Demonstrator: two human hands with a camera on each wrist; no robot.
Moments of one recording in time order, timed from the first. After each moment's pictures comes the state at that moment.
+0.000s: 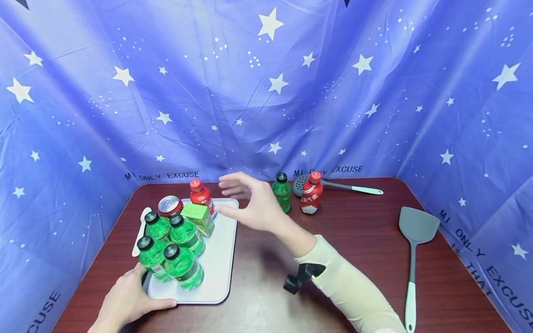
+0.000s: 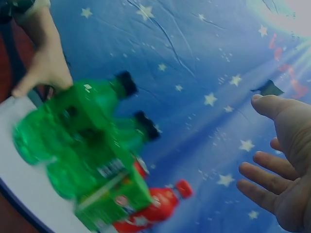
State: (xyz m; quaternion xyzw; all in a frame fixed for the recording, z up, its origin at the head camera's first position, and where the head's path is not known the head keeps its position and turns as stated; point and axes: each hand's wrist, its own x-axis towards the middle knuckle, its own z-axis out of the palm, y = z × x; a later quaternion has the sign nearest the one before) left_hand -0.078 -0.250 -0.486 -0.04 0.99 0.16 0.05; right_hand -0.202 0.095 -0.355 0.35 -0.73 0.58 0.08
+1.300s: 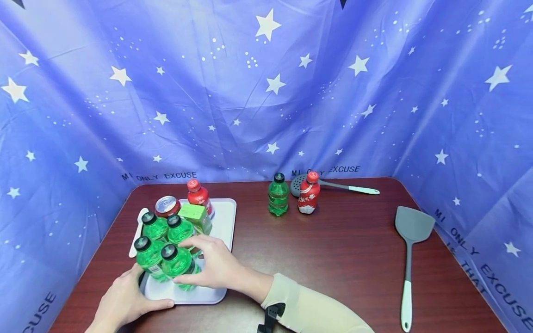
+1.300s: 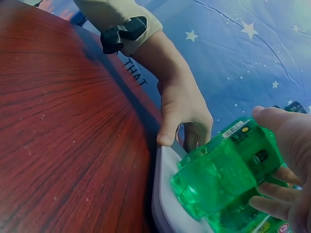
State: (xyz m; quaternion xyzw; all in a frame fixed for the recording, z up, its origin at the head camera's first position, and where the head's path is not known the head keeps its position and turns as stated) left_hand -0.078 -0.252 -0.488 -0.03 0.99 0.16 0.03; right_hand -0.141 0.011 -0.456 0.41 -0.80 0.43 0.05
